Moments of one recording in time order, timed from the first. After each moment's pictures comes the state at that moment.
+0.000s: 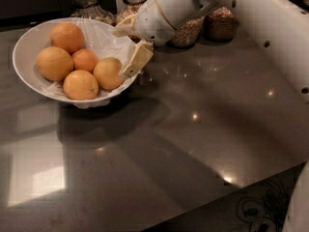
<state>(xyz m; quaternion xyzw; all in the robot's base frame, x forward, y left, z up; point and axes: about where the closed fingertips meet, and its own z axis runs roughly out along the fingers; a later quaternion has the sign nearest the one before) 0.598 0.069 0.942 -0.73 0.54 0.23 0.36</state>
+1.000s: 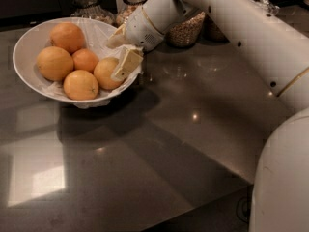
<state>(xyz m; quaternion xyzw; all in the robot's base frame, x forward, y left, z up) 0.615 0.089 0.911 -0.73 0.55 0.24 0.32</state>
